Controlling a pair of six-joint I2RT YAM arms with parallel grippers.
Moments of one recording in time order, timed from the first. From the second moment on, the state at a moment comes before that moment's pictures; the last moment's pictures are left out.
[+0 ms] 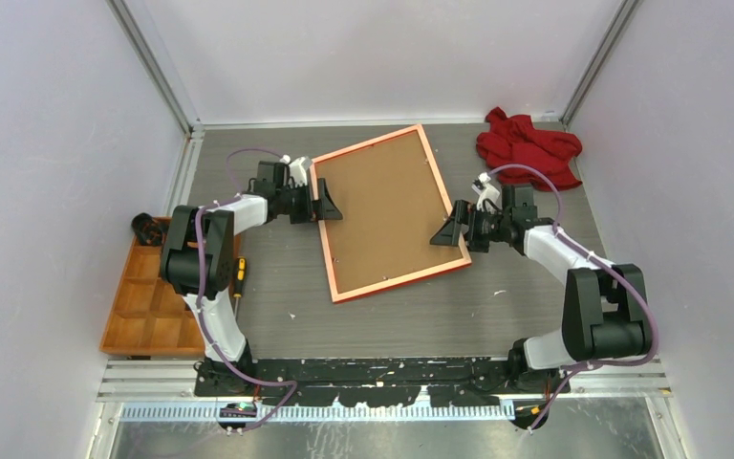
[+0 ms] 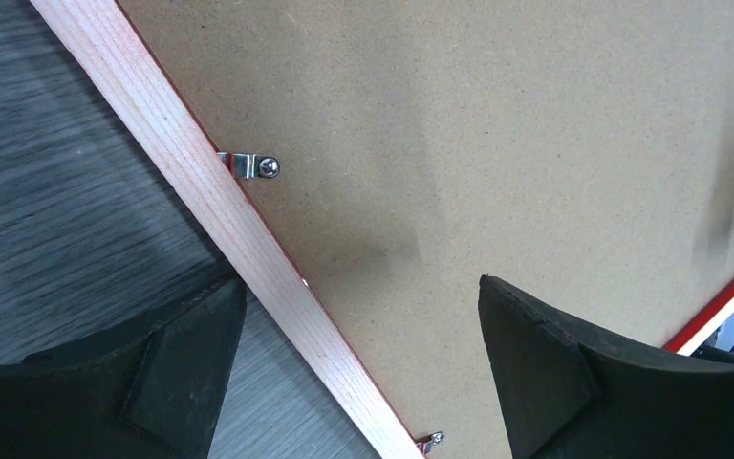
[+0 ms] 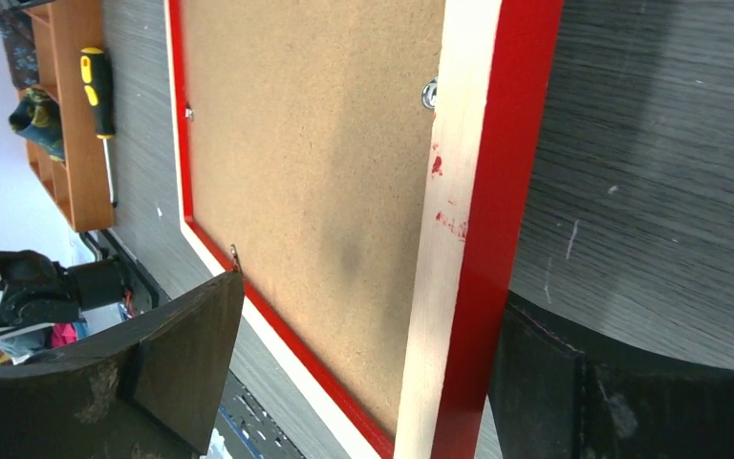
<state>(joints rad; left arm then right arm) -0.16 1.88 1.09 -0.04 0.61 -0.28 0.08 1.42 0.75 -0.20 -0.73 0.29</state>
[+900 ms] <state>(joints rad) -0.14 1.87 1.09 -0.07 0.61 -0.28 0.08 1.53 0.75 -0.20 -0.64 0.29</state>
